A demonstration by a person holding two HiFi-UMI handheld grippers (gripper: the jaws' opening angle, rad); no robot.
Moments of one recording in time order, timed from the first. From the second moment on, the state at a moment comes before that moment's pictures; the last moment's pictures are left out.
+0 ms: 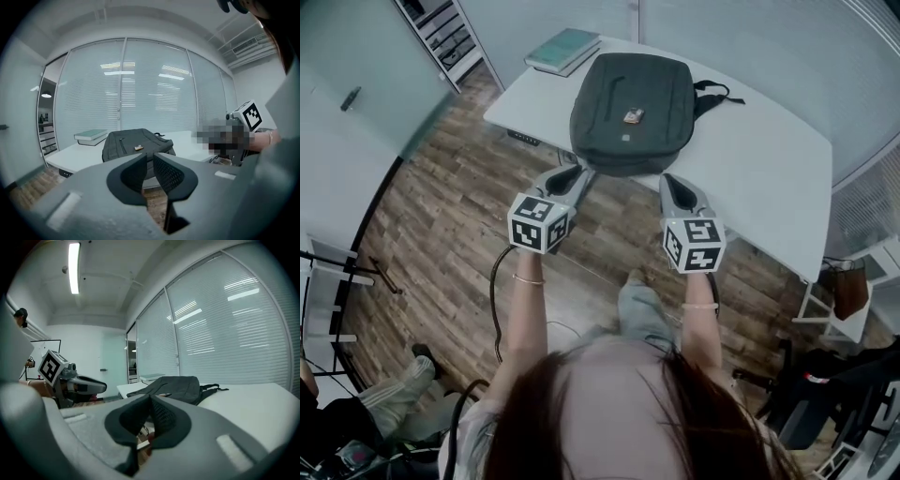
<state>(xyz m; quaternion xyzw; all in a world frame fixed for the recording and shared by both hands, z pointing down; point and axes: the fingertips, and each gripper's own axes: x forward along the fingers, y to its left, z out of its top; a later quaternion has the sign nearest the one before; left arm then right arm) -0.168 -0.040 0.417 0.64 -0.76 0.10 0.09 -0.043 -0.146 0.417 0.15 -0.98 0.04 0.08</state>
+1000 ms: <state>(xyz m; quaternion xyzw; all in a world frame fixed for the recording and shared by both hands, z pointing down) -0.092 0.050 0.366 0.64 -0.77 0.05 0.04 -0.001 -0.058 0.380 0.17 -0.98 -0.04 0.07</state>
